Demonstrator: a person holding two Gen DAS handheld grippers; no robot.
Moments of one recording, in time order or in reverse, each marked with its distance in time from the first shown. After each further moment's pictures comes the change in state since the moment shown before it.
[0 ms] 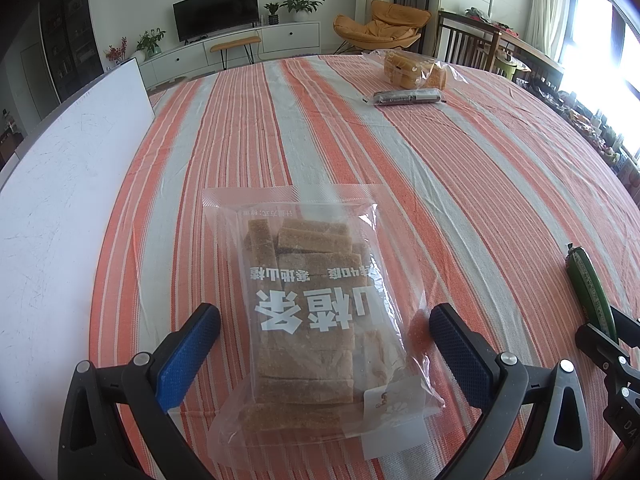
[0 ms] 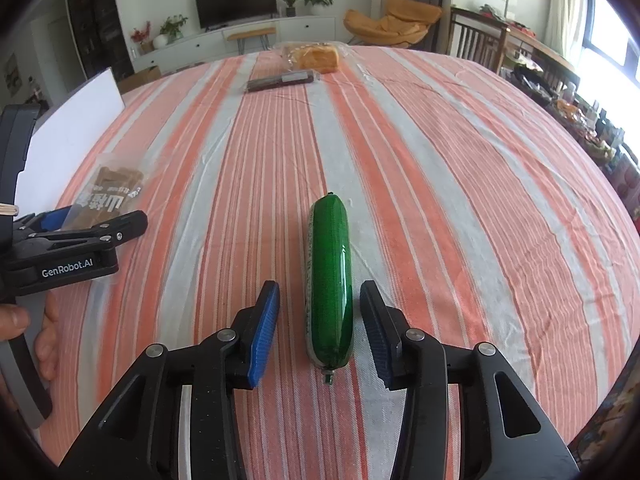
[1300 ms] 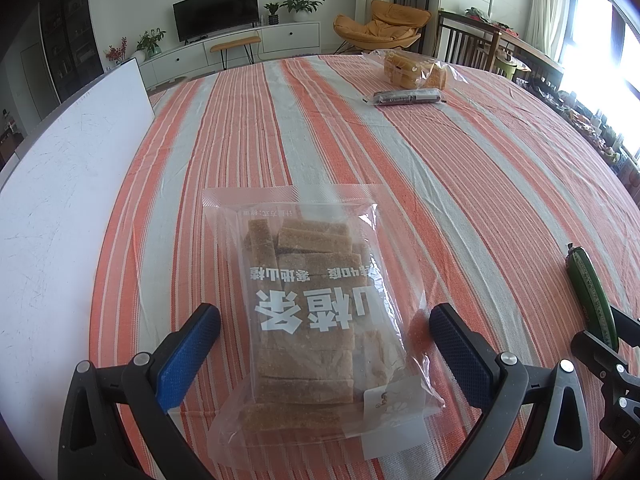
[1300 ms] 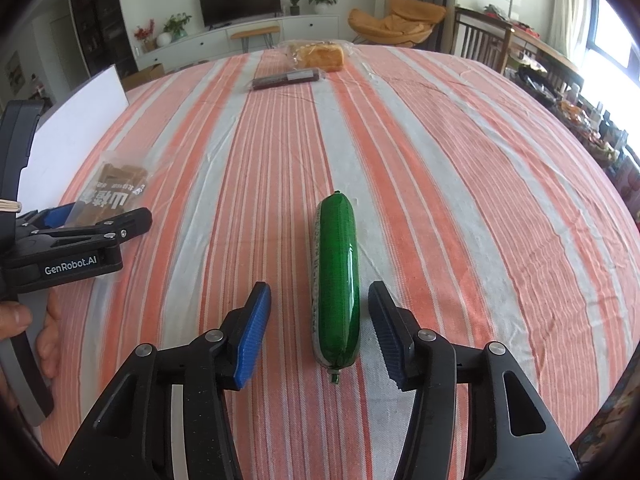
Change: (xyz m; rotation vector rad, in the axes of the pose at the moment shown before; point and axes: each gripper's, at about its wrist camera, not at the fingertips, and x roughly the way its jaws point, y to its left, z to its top) left arm 0.000 0.000 0.000 0.000 0.000 0.000; right arm 0.002 0.003 0.001 -0.008 0.009 0.015
